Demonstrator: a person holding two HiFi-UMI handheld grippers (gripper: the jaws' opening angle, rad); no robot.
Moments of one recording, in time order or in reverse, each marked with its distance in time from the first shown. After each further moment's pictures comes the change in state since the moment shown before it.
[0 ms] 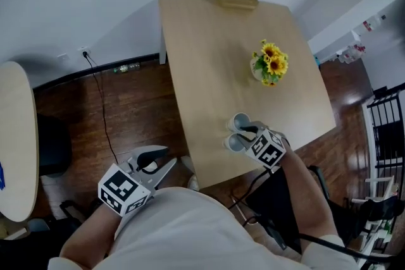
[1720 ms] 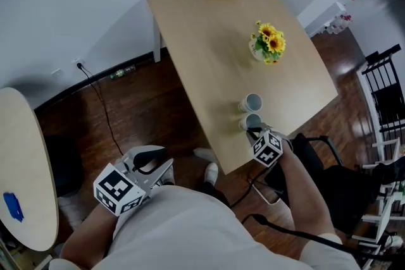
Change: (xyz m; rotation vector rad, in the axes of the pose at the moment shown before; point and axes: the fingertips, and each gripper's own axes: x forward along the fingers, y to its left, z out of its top) left arm -0.073 0.030 -0.028 0.071 0.064 -0.165; right arm 0.040 0.070 -0.032 0.146 0.148 -0.165
